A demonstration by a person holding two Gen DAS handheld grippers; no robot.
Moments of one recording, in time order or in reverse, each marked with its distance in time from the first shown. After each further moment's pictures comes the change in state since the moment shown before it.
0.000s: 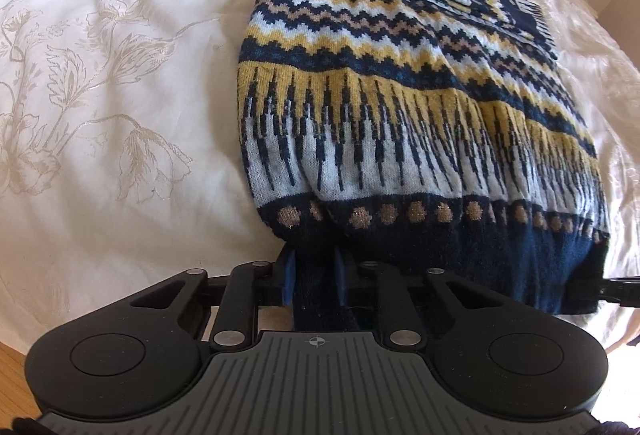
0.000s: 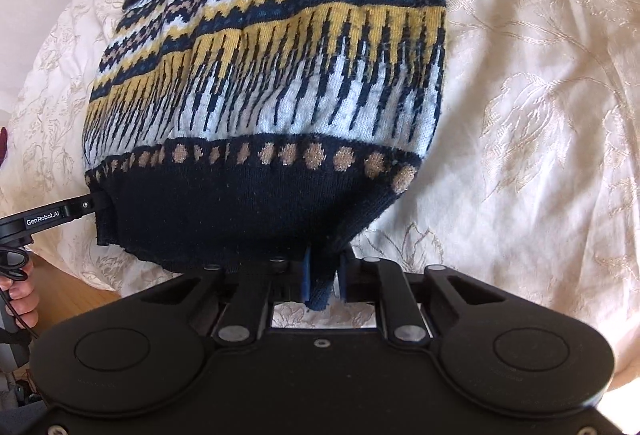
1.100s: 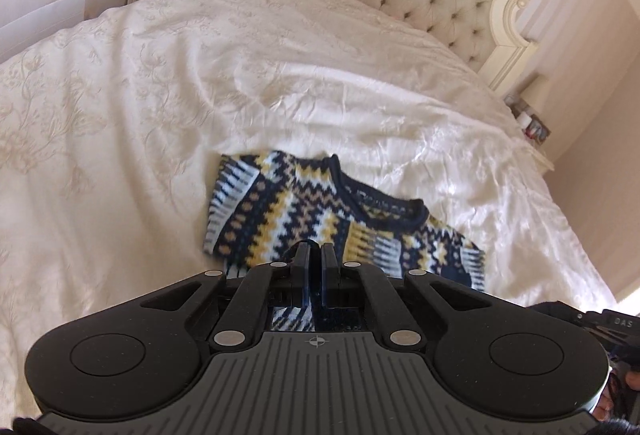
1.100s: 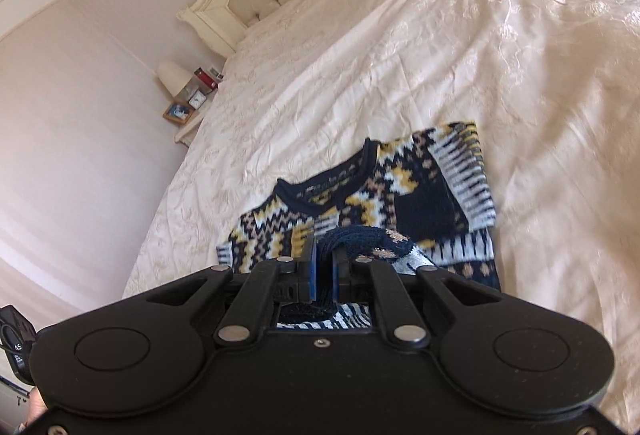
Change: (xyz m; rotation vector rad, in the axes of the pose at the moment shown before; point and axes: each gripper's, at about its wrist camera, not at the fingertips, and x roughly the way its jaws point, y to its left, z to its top) left arm -0.076 0.015 0.218 -0.151 -0.367 -0.185; right arm -0.101 0.012 0.199 0.189 -0.531 0.223
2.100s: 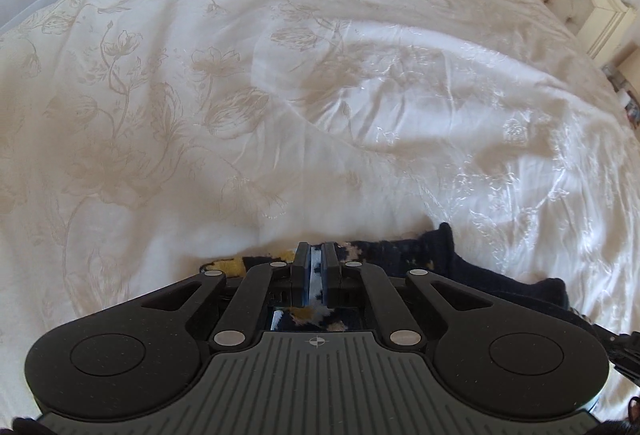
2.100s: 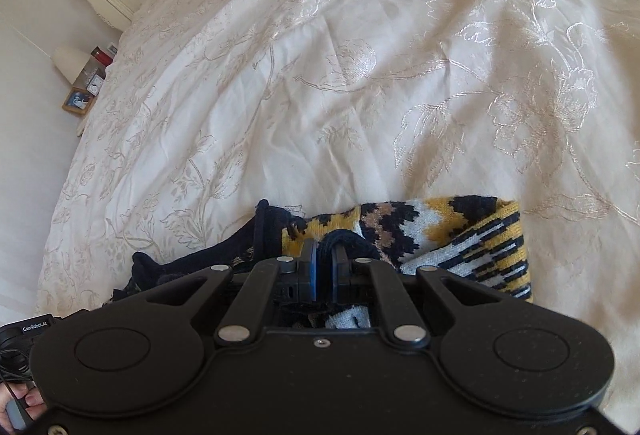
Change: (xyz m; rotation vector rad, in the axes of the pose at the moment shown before) left arm 0.224 0.026 0.098 -0.004 0.173 0.251; right arm 0.218 -0.066 0.089 0.069 0.161 -0.230
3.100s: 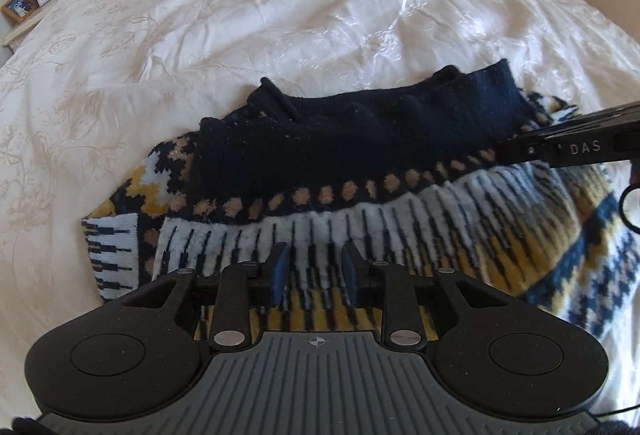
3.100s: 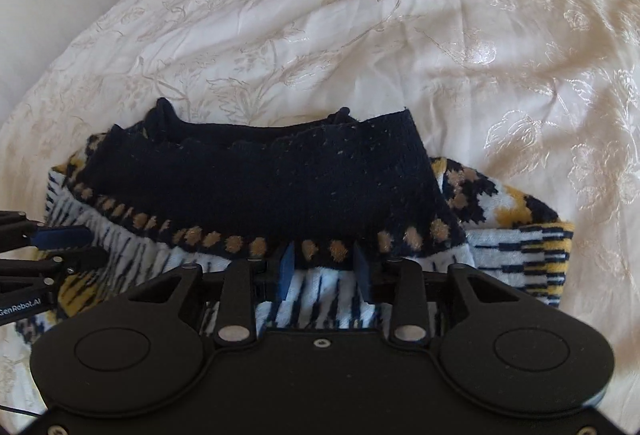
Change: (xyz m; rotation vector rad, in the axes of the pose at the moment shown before) left arm -0.004 -0.079 -0.108 0.577 0.066 -0.058; right arm 0.015 0.059 -0.045 -0.531 0.090 -0.091
